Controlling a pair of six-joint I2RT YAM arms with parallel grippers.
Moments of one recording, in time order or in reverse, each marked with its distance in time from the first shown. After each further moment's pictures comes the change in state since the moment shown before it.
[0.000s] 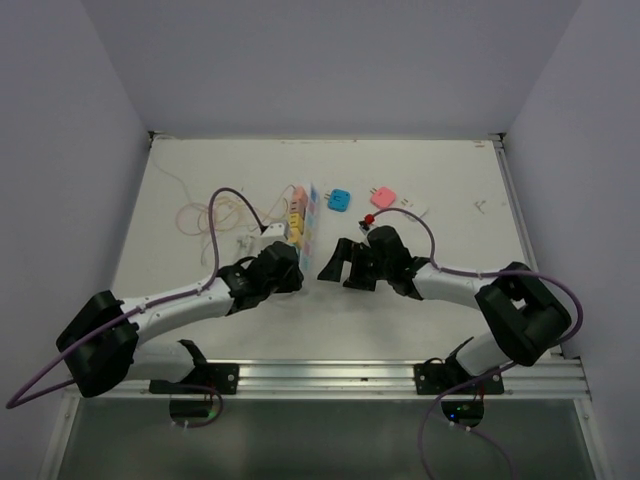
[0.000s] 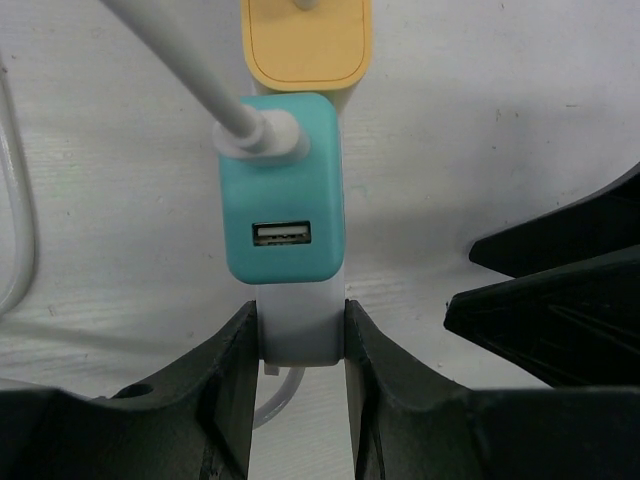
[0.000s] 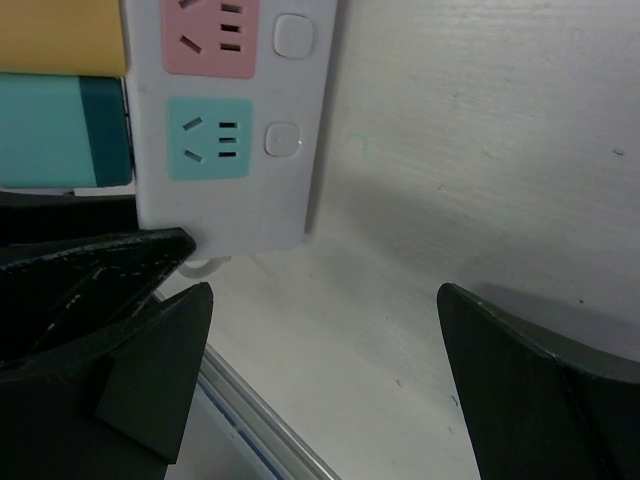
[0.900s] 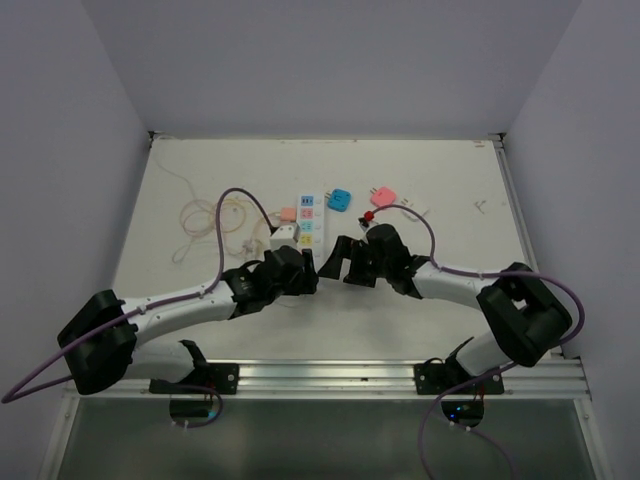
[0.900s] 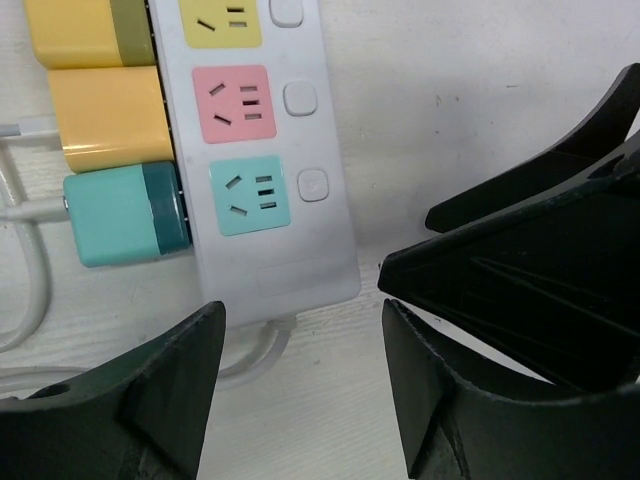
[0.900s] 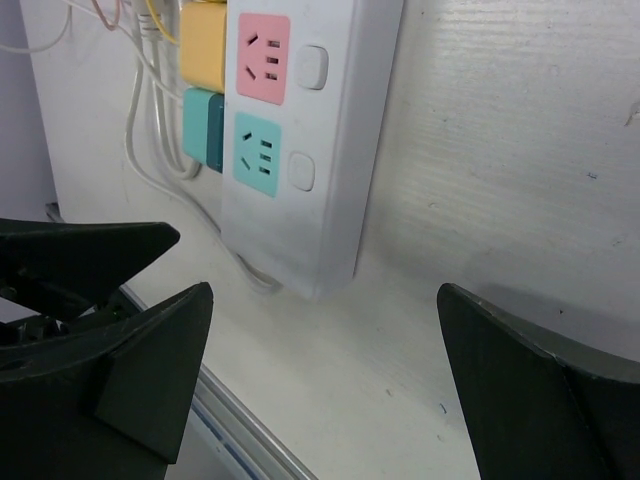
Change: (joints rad) left arm -0.075 0.004 0.014 0.038 -0.013 0.018; right arm 0.012 0.003 0.027 0.002 0.035 -0.019
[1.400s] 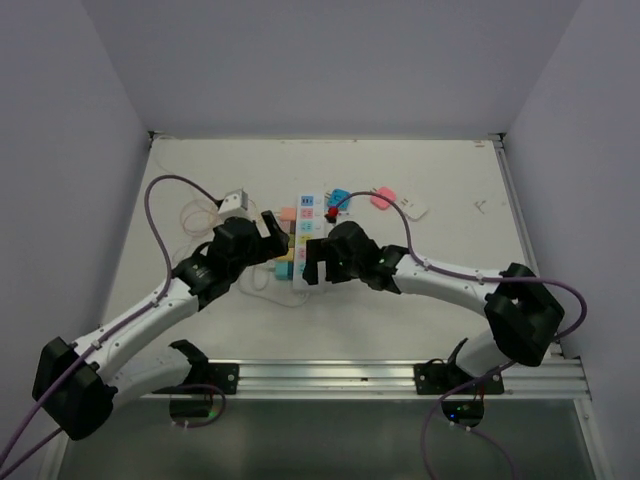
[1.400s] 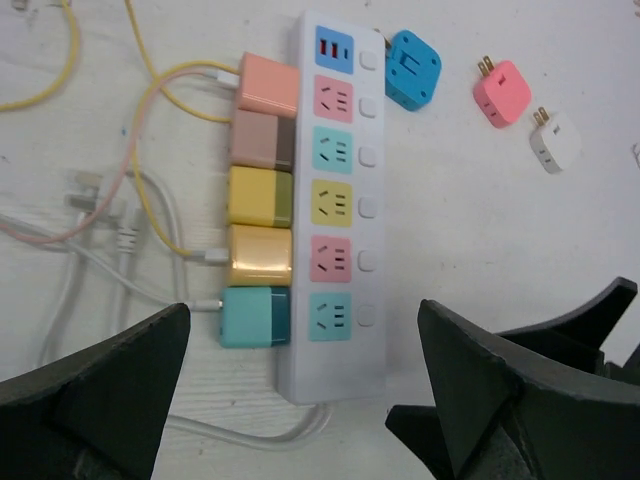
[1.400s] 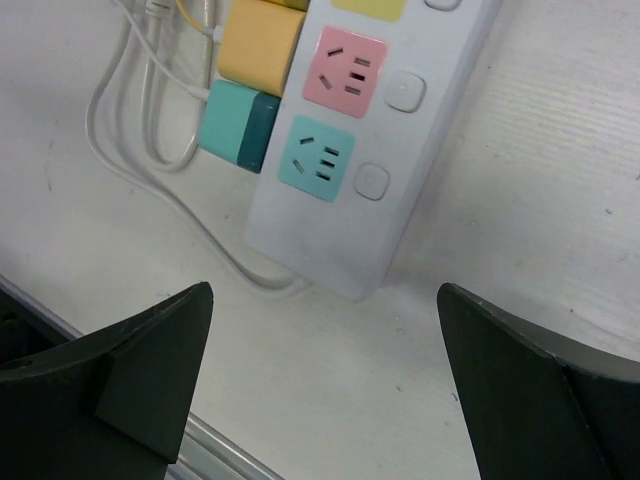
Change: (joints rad) left arm 0.245 -0.226 0.043 -0.076 -0.005 0.030; right arm 0.192 -0.021 0.229 -0.325 0.297 -0.190
